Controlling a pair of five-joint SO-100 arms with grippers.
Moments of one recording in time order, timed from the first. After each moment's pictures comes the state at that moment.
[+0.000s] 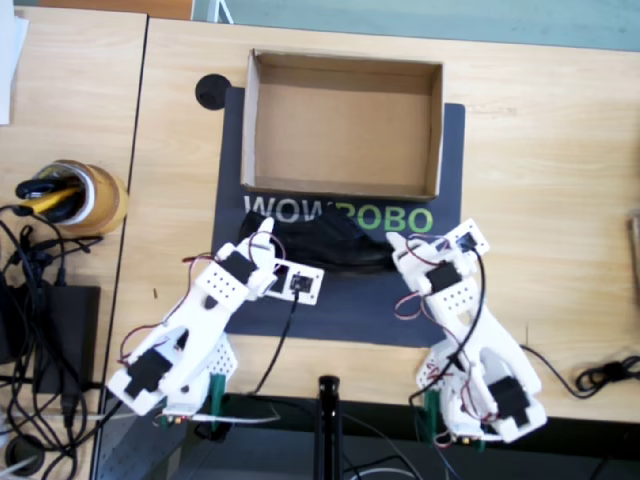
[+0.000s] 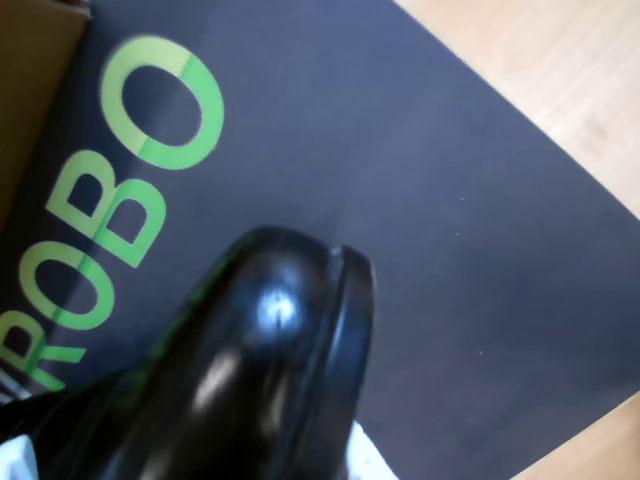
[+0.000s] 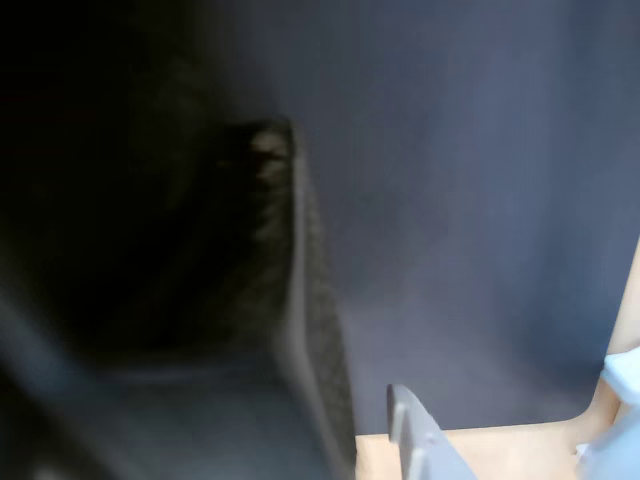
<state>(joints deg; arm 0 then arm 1) 32.3 108.3 117.1 77.0 -21.5 -32.7 113.0 120.1 72.0 -8.3</state>
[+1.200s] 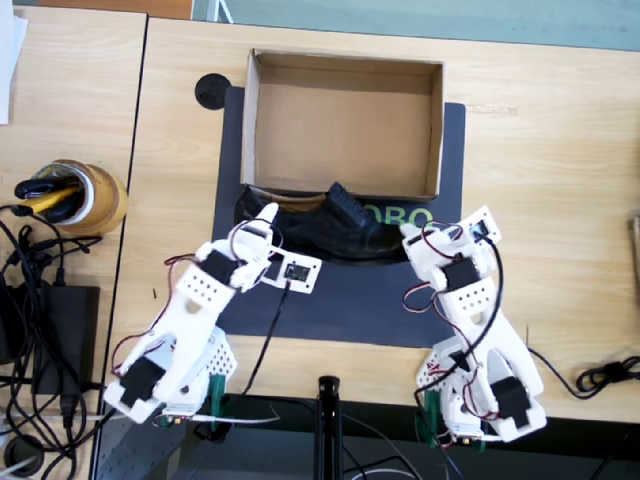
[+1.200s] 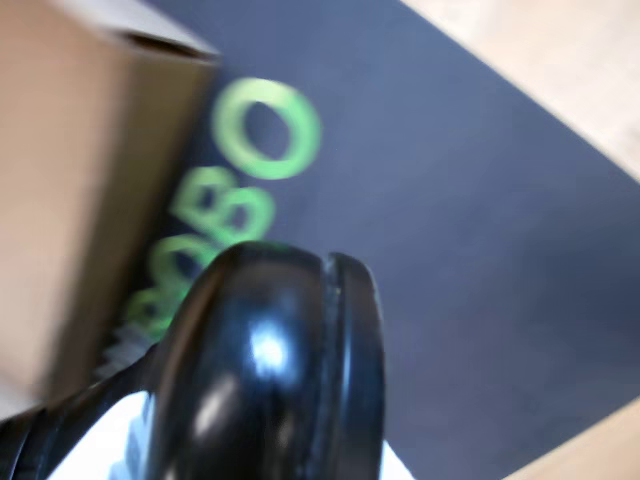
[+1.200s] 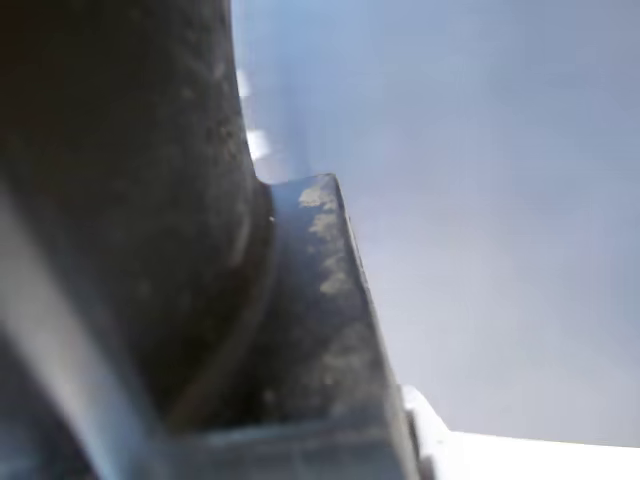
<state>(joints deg) 26.5 119.1 111.9 71.7 -8.7 -28.3 114.9 103.3 77.9 -9.2</state>
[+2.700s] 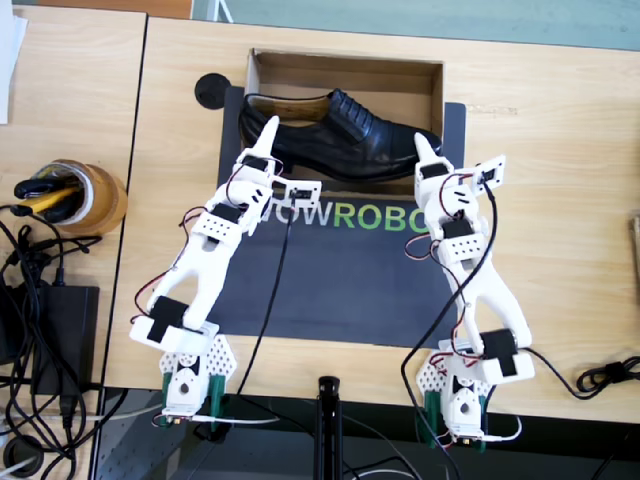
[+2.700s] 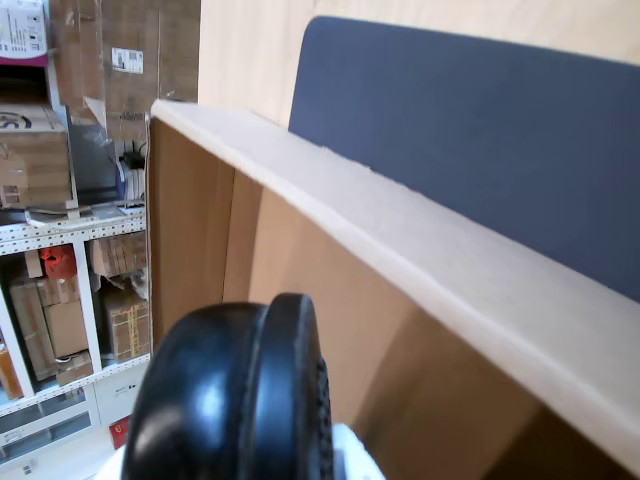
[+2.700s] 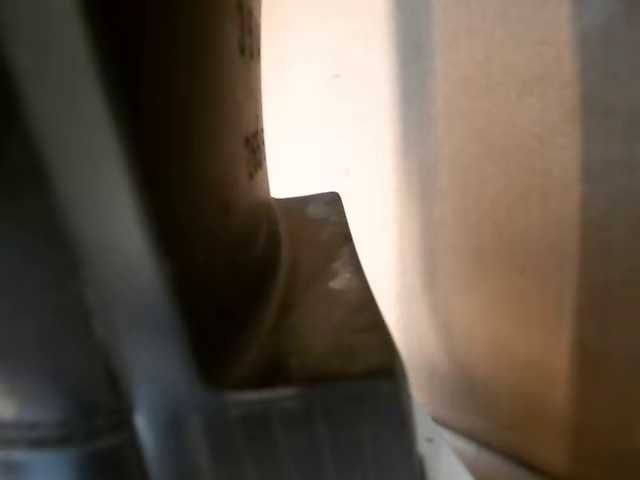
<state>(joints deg) 11.2 82.1 107.0 4.6 -2.3 -16.3 84.3 104.2 13.5 -2.2</state>
